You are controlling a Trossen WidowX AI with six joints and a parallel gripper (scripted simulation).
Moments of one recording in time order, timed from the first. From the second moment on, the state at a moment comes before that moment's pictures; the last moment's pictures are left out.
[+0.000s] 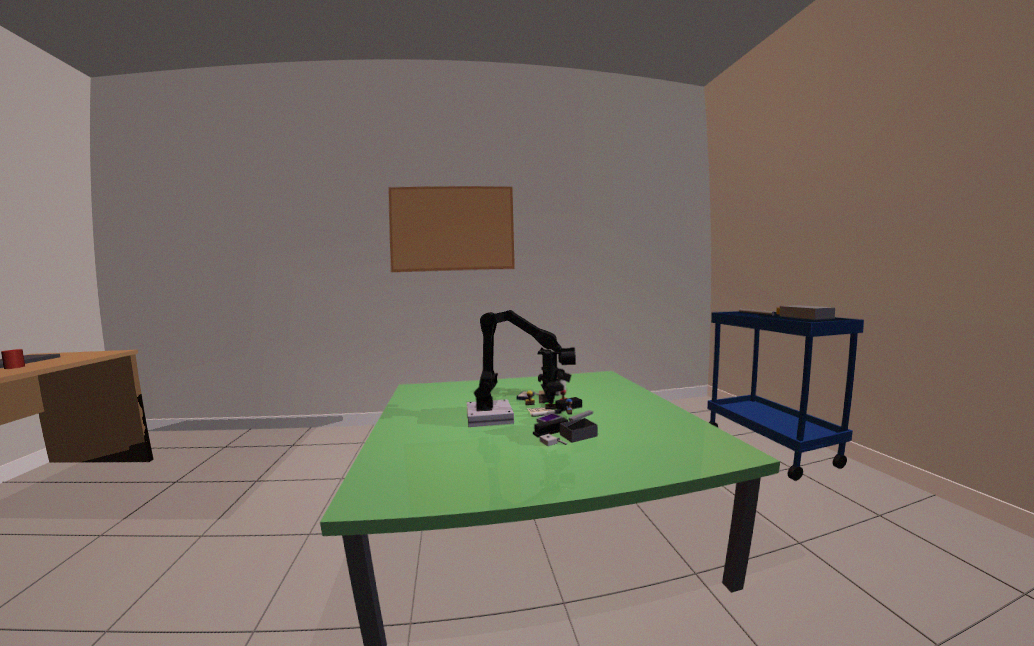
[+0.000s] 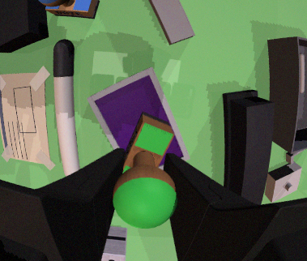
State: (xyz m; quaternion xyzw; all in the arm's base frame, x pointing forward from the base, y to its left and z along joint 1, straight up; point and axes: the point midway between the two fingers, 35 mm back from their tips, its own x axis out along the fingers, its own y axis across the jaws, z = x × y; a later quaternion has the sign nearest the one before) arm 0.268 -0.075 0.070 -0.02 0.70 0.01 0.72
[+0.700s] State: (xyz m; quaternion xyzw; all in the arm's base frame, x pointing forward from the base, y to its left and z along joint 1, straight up) arm 0.268 -0.075 0.056 -0.02 0.70 0.01 0.72
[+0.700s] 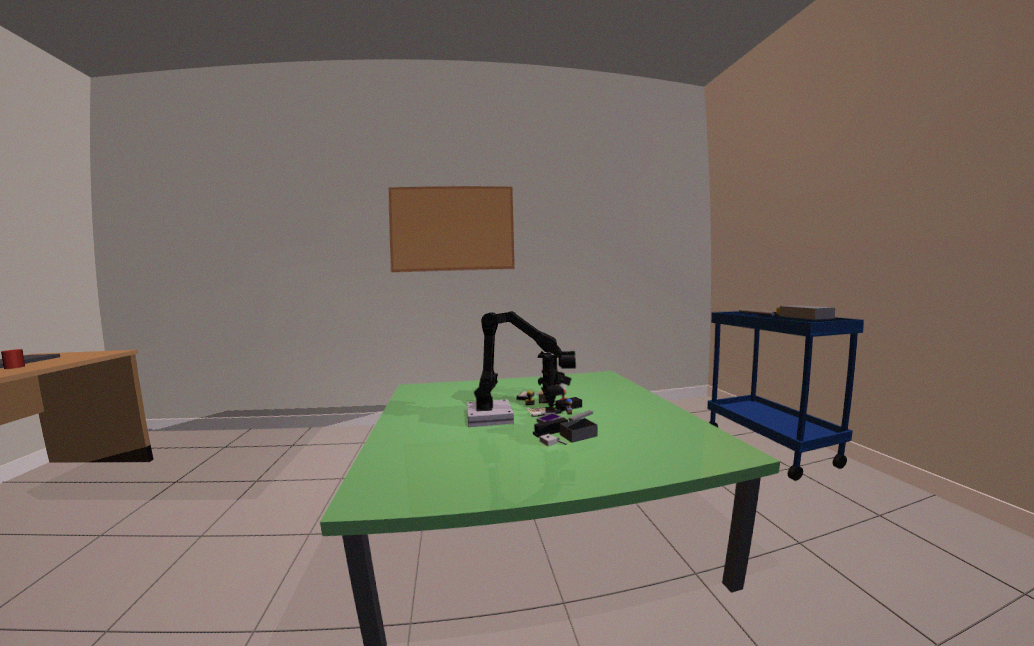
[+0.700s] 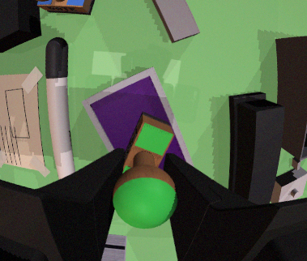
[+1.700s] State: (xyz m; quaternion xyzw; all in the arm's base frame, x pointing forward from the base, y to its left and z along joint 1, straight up) arm 0.267 -0.075 0.036 -0.02 0.70 0.01 0.72
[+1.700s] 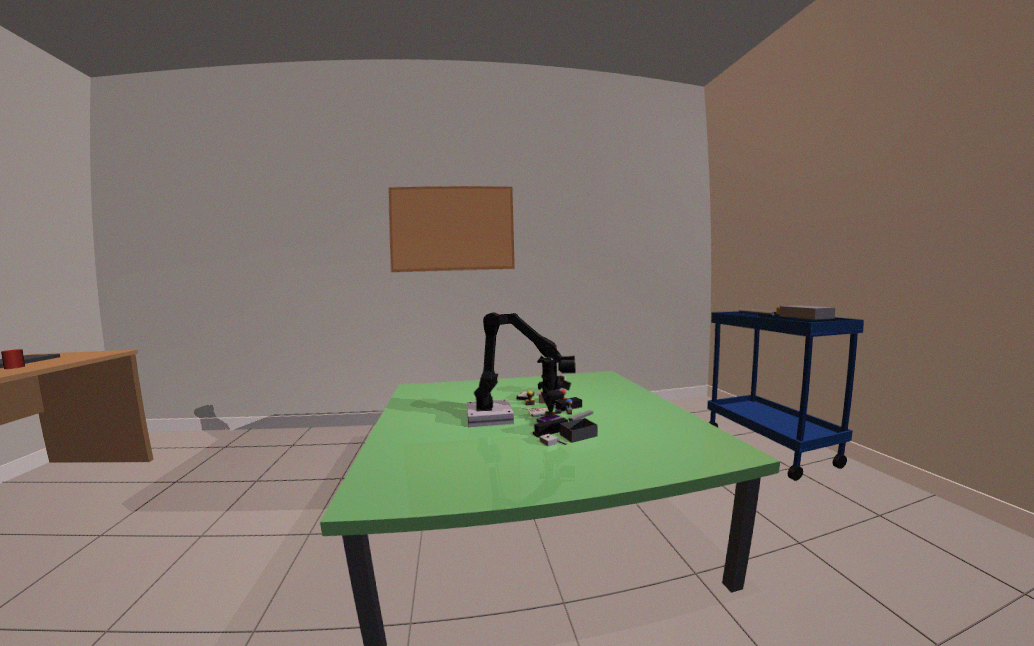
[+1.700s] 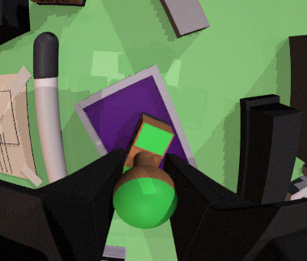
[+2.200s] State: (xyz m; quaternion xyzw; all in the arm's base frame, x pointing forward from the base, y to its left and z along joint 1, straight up) arm 0.266 -0.075 0.033 -0.02 0.70 0.01 0.72
